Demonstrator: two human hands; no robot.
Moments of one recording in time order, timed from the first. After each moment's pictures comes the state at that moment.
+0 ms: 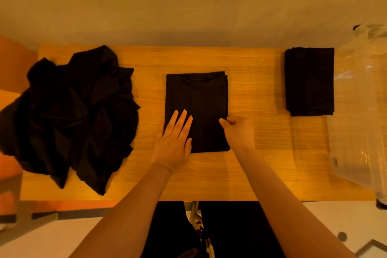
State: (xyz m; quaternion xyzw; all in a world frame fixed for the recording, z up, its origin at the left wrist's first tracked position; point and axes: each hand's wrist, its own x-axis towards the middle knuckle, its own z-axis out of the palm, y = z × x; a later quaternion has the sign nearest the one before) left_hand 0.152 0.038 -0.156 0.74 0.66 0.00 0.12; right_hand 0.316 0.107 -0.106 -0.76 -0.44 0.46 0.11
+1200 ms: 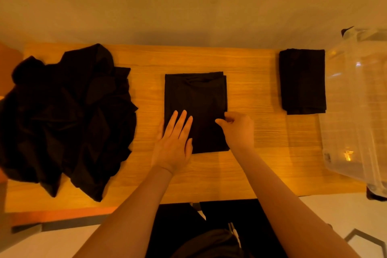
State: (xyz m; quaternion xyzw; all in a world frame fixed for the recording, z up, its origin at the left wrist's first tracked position) left_hand 0.150 0.039 -0.157 0.75 0.65 0.01 0.12; right_hand 0.305 0.107 -0.102 -0.79 -0.48 0.38 0.10
